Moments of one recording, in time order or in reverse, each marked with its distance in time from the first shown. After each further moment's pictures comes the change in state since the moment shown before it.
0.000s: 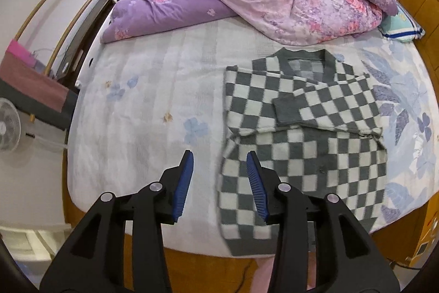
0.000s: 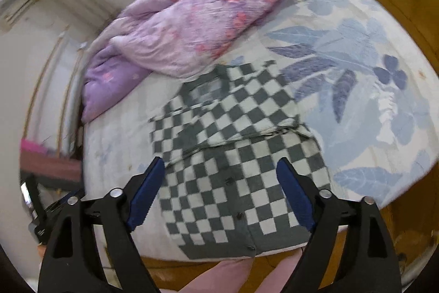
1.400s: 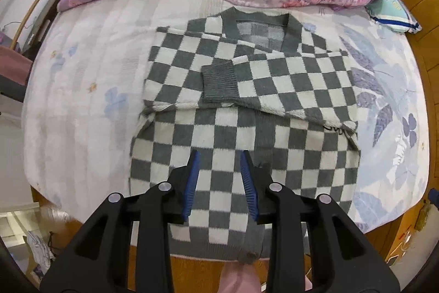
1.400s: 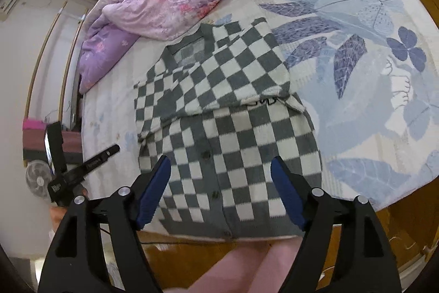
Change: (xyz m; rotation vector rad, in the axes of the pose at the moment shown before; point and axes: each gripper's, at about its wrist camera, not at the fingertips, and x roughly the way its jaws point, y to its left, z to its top) left arm 0.082 -0.153 -0.009 -0.085 0.128 -0.139; right arm 0.056 -0.093 -0.011 -0.086 0.225 0.101
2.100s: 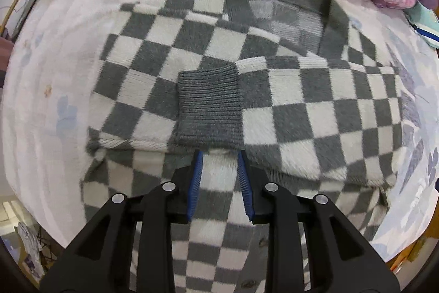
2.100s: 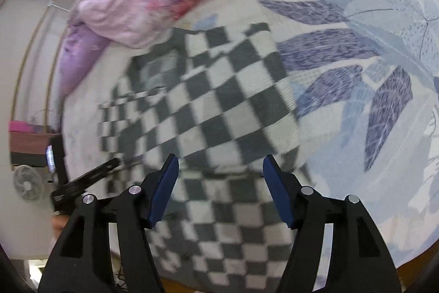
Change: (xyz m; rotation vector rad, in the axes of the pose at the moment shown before) left arm 0.169 -0.016 0.089 -0.068 0.101 0.013; right arm 0.133 -0.052 0.112 -0.025 0.006 -0.002
